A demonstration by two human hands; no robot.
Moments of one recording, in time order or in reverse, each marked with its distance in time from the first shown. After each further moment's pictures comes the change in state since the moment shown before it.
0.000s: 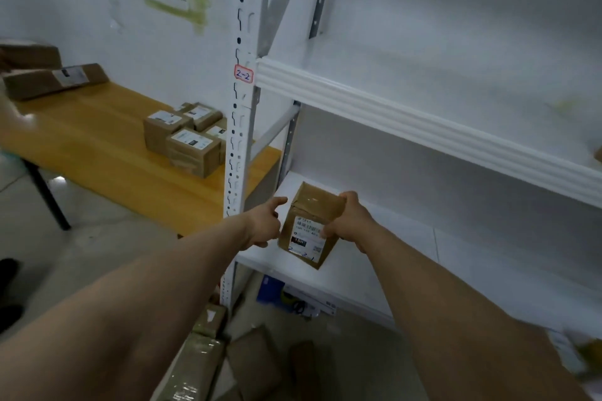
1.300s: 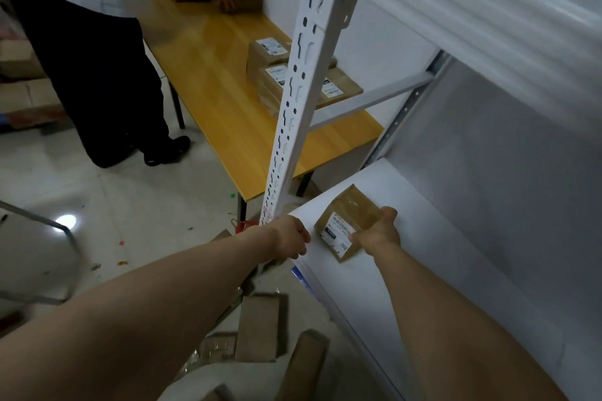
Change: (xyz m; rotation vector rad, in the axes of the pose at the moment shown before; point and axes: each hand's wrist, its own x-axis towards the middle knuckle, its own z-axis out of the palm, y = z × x) left_hand 0.136 -0.092 0.042 -0.118 0.226 -0.361; right_hand 0.224 0.057 0.095 -0.175 -0.163 0.021
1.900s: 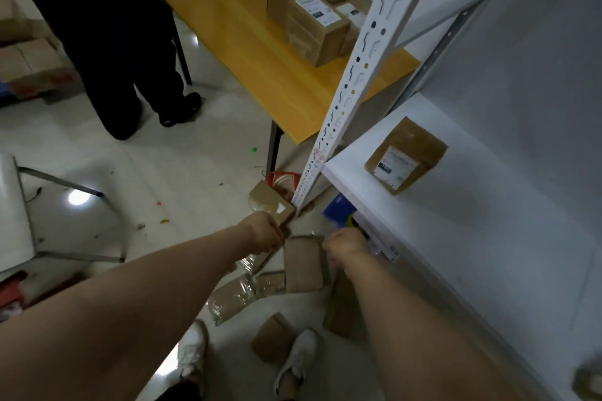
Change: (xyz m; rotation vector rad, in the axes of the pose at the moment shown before) left_hand -0.070 -0.199 -0.042 -0.011 0.011 -0.188; right_hand -0.154 0.019 0.193 0.009 -0.298 0.235
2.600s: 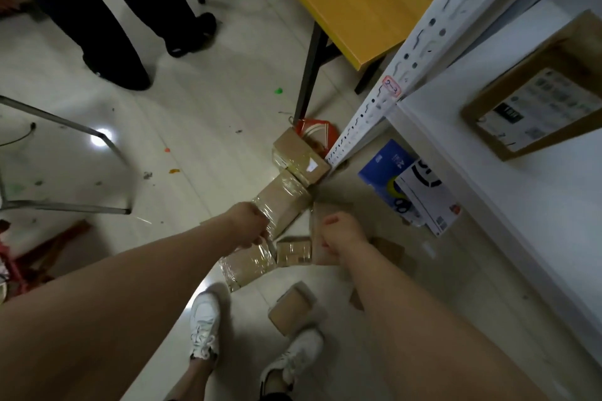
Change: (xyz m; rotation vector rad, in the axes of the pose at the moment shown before) left_hand 0.149 -0.156 0.022 -0.222 0.056 -0.218; right_hand 0.135 0.020 0.149 0.048 -0.202 0.014
